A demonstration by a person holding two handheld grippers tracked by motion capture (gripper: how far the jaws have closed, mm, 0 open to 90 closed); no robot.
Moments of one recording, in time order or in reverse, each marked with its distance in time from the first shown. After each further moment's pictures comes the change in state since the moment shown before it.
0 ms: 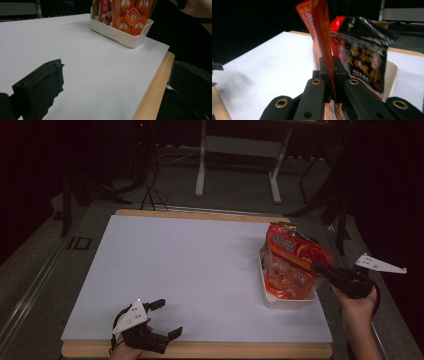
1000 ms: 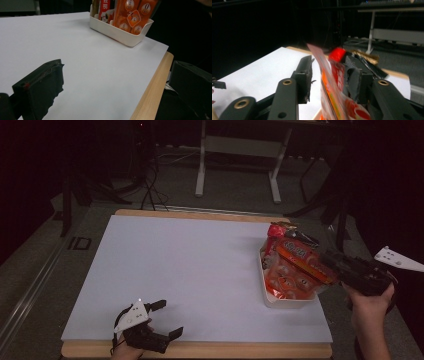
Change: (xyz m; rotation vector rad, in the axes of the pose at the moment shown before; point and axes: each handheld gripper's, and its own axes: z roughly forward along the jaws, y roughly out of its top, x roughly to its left) left arm 0.001 -0.003 0.003 0.007 -0.007 -0.018; right arm 0.030 0.041 -0.024 -0.111 -0.049 -0.062
